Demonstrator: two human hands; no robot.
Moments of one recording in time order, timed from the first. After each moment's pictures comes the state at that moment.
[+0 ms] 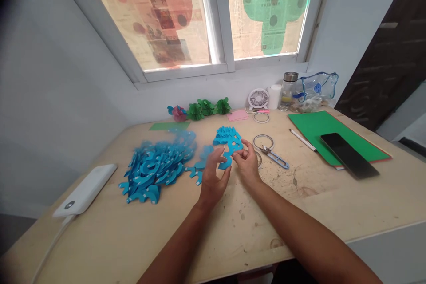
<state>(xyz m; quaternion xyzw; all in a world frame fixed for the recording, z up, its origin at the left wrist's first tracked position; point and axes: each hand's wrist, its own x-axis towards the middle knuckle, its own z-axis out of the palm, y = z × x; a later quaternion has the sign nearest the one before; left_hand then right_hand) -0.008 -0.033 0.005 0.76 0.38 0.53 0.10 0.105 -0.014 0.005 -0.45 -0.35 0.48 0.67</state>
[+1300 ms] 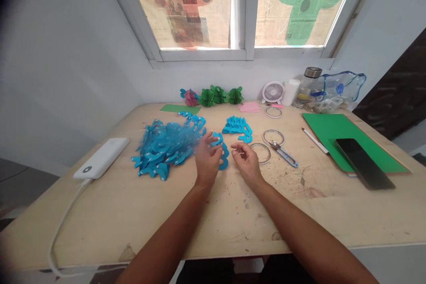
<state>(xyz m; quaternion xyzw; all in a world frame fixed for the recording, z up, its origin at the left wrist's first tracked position) -0.021 -0.021 0.007 0.46 0.50 0.64 0.36 0.097 -0.025 0.001 -0.47 -0.54 0.42 0.56</state>
